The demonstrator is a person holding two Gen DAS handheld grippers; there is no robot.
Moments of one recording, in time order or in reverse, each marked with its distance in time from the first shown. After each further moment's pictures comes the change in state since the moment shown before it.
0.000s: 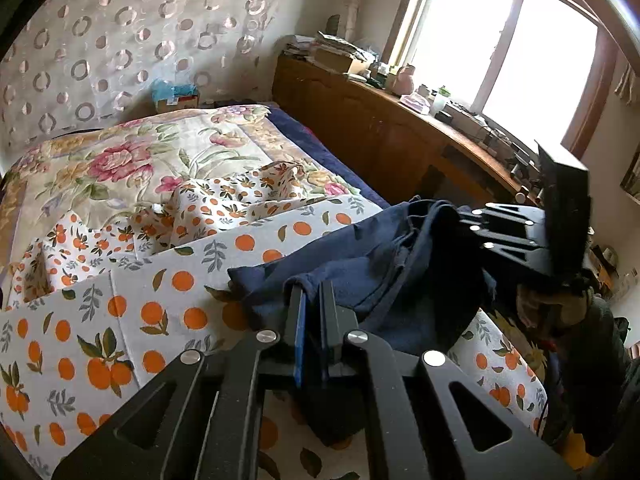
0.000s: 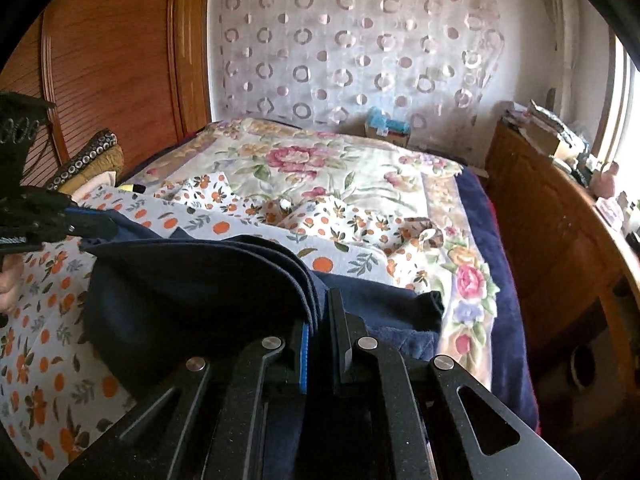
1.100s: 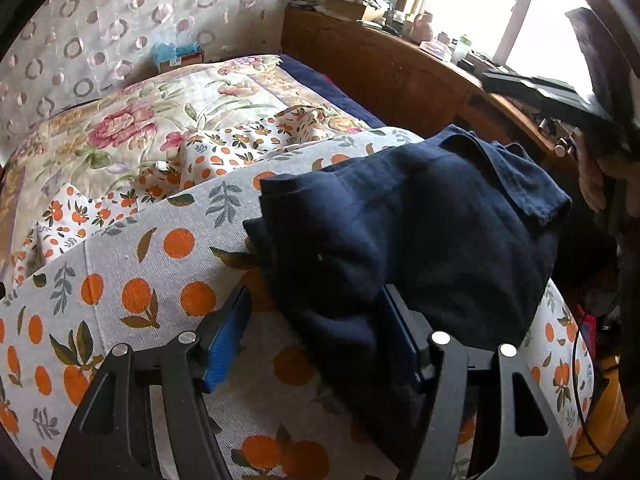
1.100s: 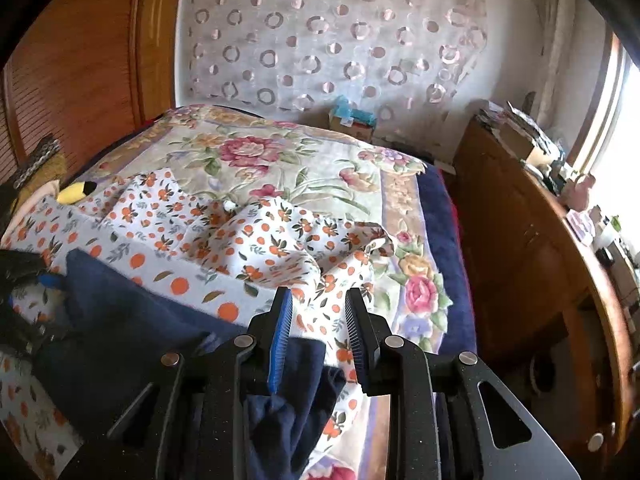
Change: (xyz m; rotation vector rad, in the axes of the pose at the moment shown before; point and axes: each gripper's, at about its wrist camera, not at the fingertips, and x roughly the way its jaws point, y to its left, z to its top) left arm 0.066 0.021 -0.015 0.025 0.177 0.074; right arm -0.009 -0.027 0.056 -0.049 0.047 -0.130
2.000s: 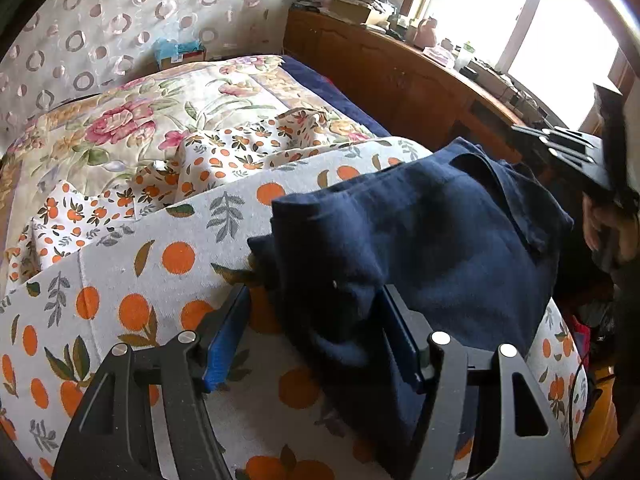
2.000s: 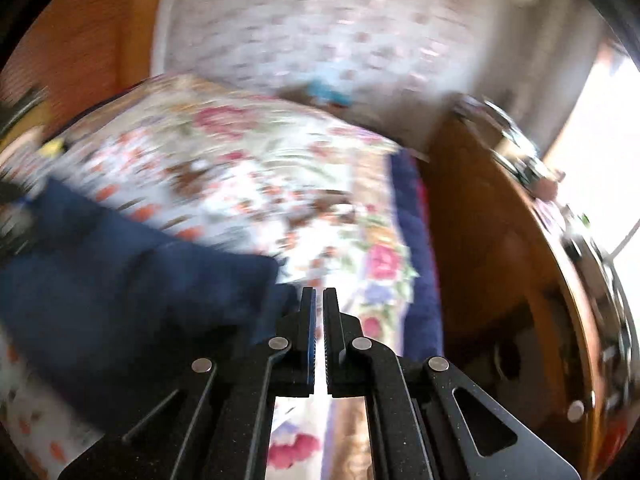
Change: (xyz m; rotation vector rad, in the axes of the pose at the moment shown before) left arm 0.008 0.010 0.009 -0.032 -0.008 -0.022; right arm -0.014 -0.021 -0.039 0.035 0.076 -0.194
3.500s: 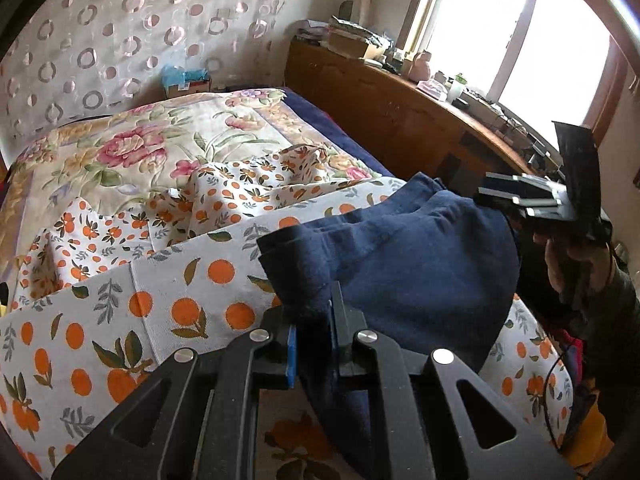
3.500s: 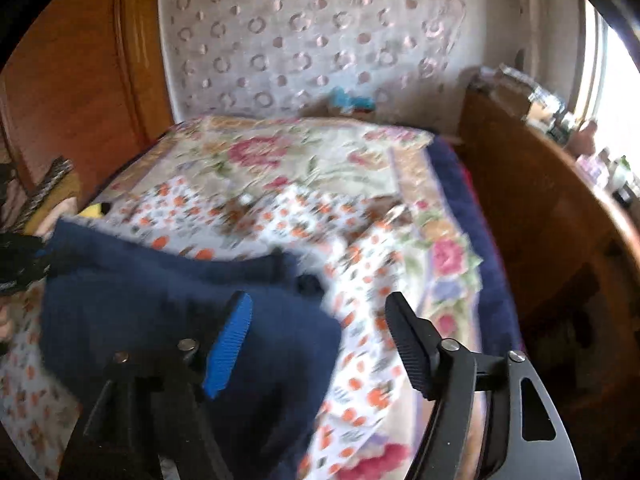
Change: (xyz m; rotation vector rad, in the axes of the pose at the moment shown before) left arm -0.050 0.015 -0.007 -0.001 -0.116 -0.013; right arm -0.034 -0.081 -0.035 0.143 -0.013 0.300
